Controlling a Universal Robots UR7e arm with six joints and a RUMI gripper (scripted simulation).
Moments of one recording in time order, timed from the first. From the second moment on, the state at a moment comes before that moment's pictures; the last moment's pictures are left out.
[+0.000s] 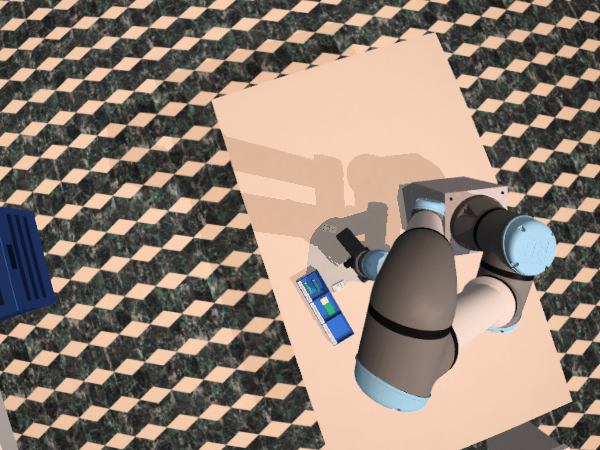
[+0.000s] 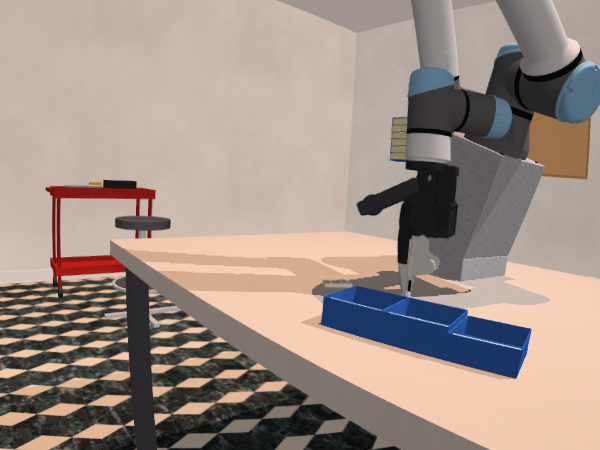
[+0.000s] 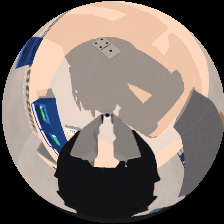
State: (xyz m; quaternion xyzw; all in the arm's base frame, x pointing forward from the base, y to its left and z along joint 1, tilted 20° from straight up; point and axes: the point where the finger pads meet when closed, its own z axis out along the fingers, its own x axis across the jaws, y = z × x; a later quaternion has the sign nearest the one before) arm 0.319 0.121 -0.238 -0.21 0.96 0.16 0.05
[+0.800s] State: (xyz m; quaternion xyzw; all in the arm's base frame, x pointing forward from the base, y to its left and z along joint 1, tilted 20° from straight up) arm 0.317 0.102 -0.187 -0.21 0.96 0.16 0.05
